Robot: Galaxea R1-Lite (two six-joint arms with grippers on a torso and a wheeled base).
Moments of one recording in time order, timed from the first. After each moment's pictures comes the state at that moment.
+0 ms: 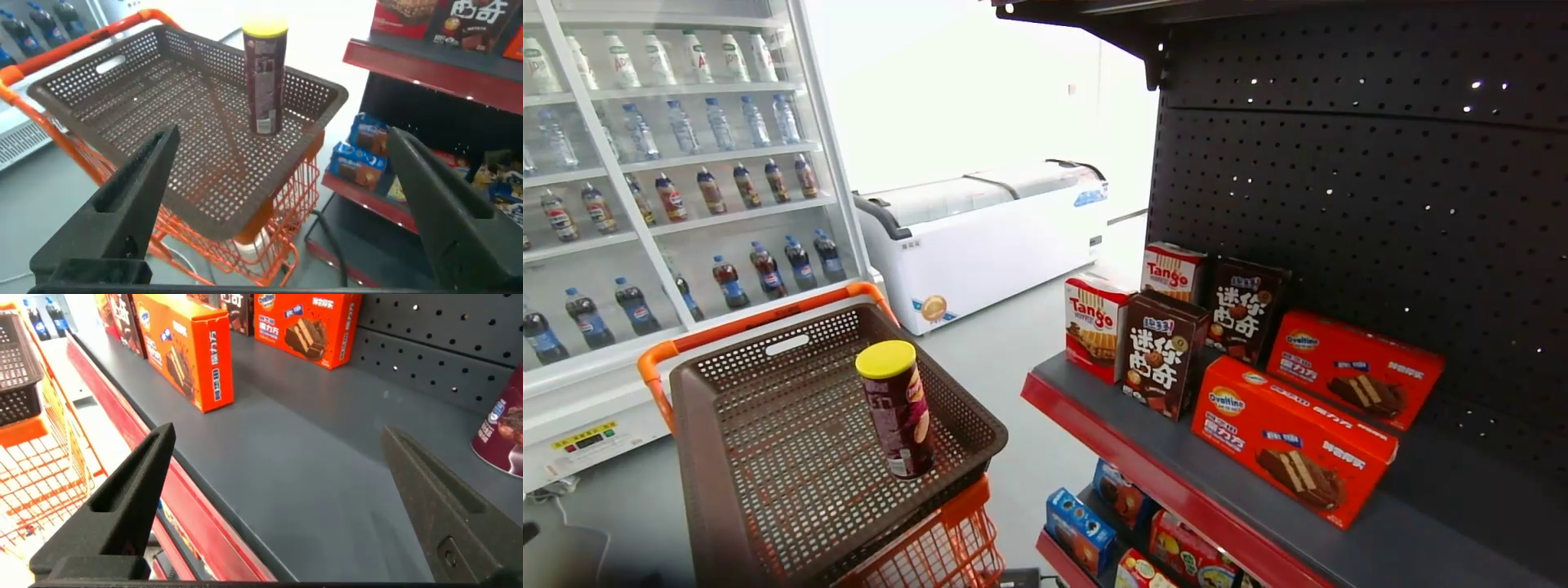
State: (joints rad) left arm -0.07 0.55 -0.31 -0.06 -0.11 0.03; right arm 0.00 0.00 0.00 0.00 0.07 0.00
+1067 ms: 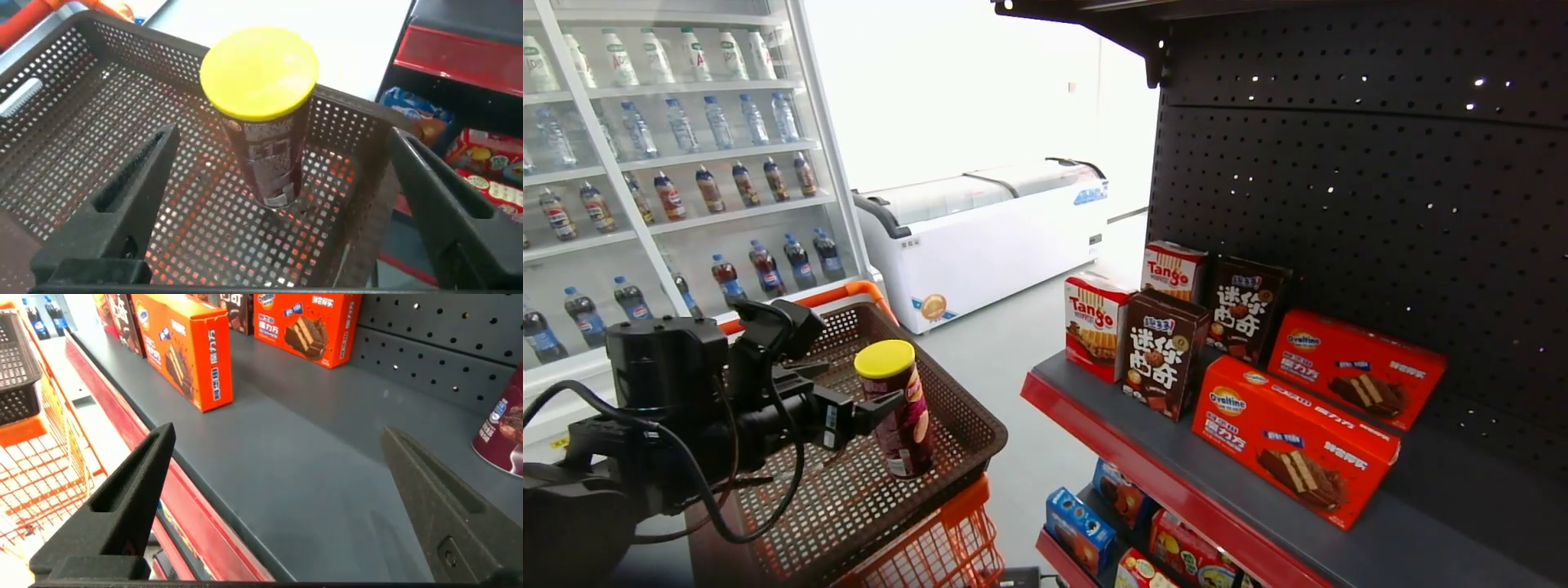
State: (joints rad) left arm -0.10 1.70 -0.50 -0.83 -0.14 0.16; right arm 0.00 0.00 0.00 0.00 0.07 0.00
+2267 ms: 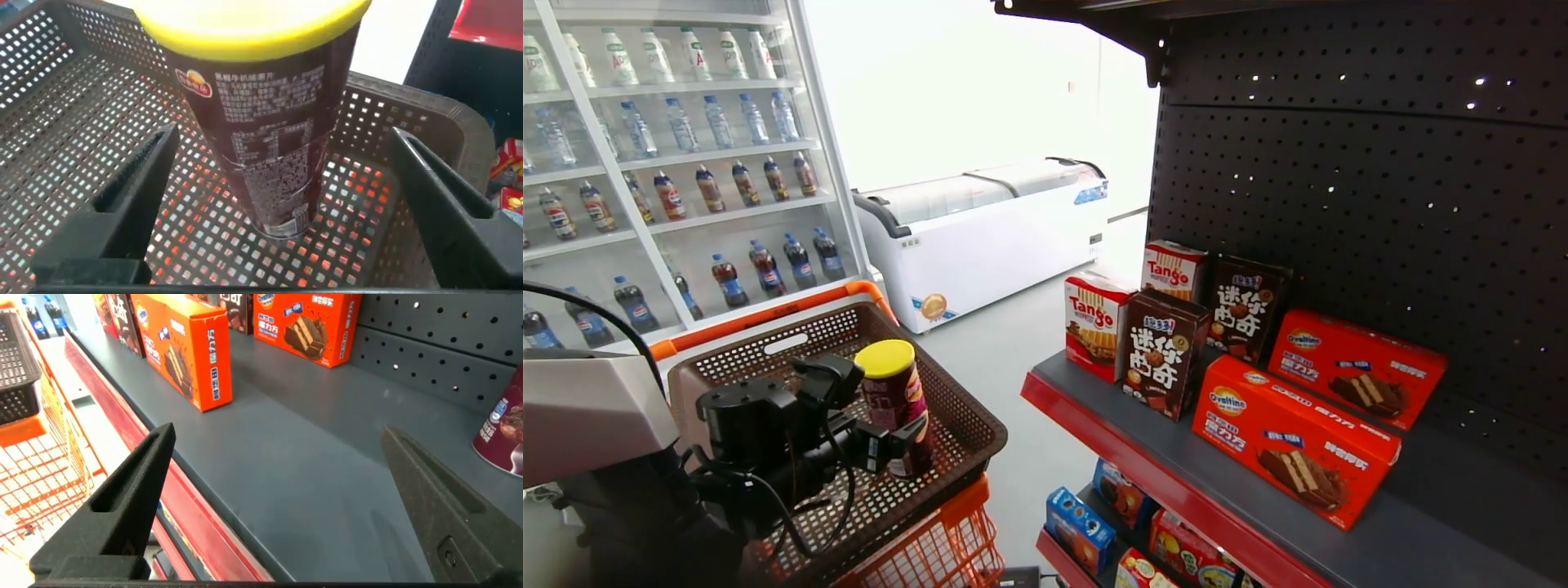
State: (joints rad) left arm -0.09 2.11 -0.38 -1.42 -0.13 0.16; right arm 0.00 0.00 0.00 0.00 0.07 0.00
